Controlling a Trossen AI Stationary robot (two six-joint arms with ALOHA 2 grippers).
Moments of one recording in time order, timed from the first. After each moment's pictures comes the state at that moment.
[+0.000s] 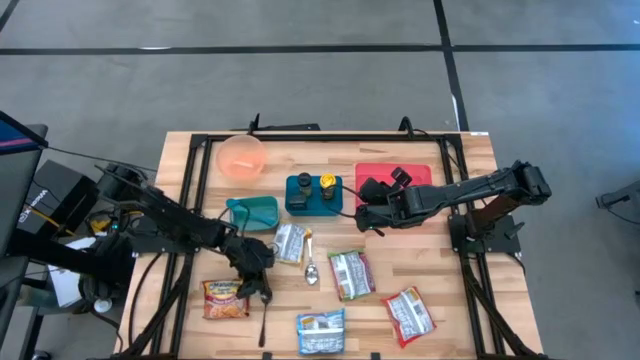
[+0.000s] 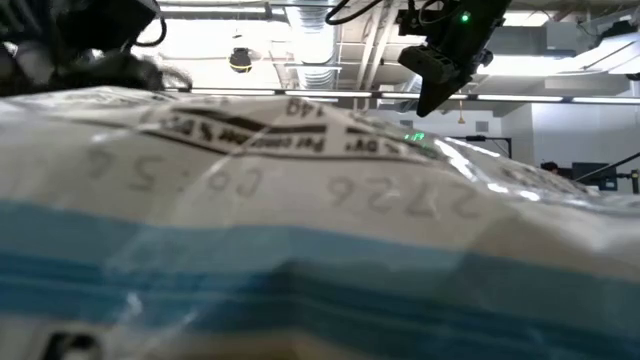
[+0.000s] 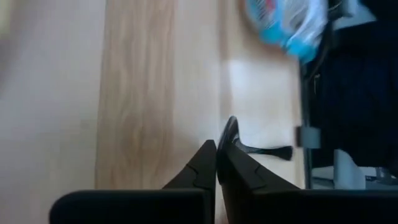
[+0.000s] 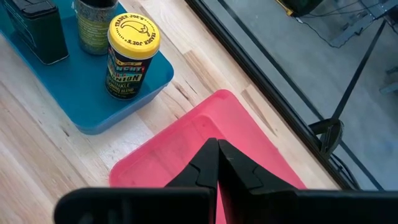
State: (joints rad) left arm -0.36 1.43 0.44 0.18 0.34 -0.64; right arm 0.15 1.54 1.21 -0.95 0.84 0.63
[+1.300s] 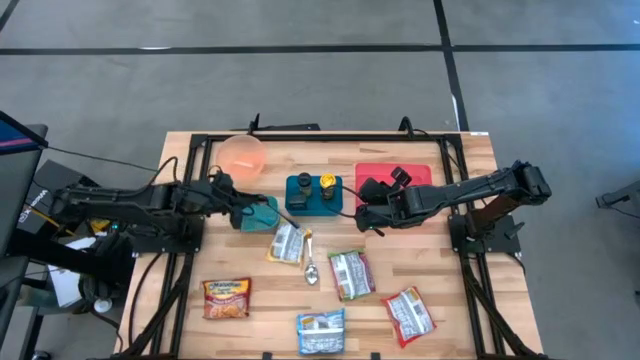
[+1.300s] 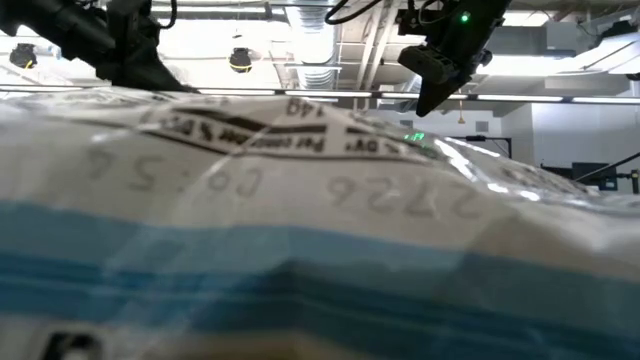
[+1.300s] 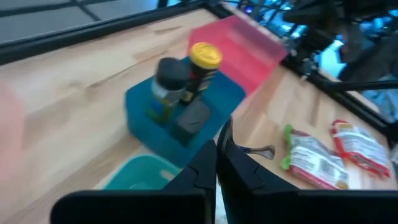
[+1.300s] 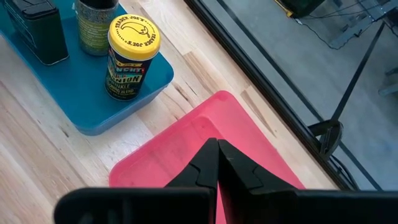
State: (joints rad) left arm 0.01 0.57 0.44 -0.34 -0.35 -0.59; right arm 0.15 1.54 1.21 -0.94 0.84 0.62
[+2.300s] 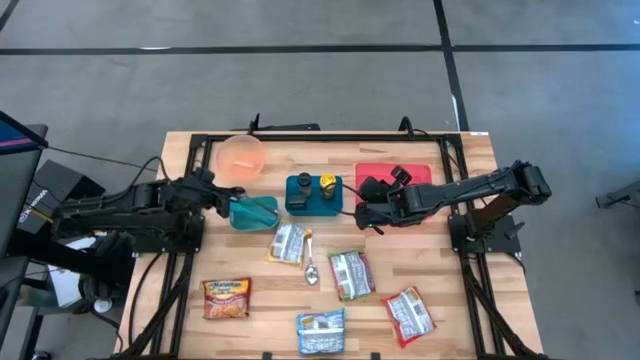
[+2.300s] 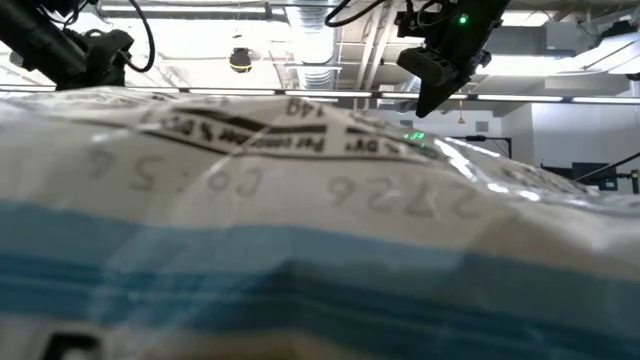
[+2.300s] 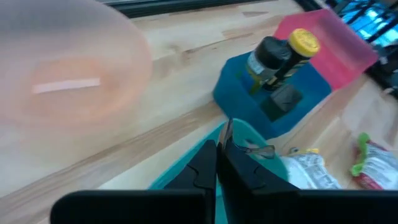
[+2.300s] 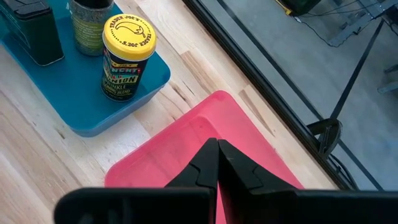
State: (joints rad) left arm 0.13 0.37 0.45 -0.73 -0.42 -0.75; right arm 0.13 1.54 1.21 -0.94 0.83 0.62
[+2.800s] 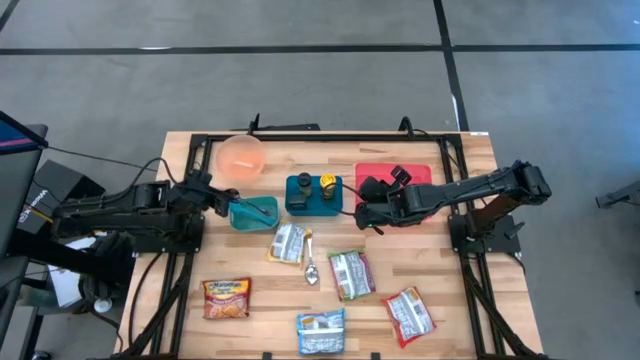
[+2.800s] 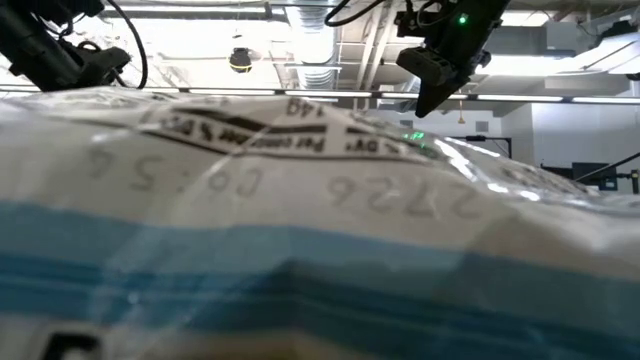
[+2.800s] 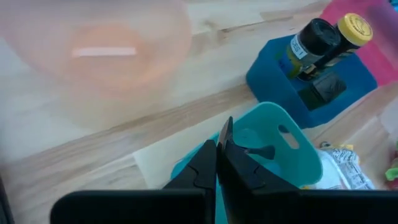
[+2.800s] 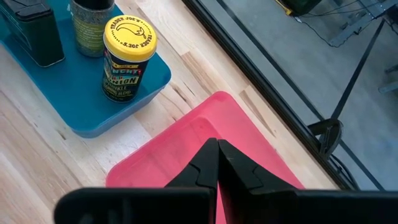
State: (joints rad) left arm 0.13 0.38 0.45 -0.86 -0.45 -0.87; right arm 0.13 1.54 1.21 -0.94 0.83 0.62
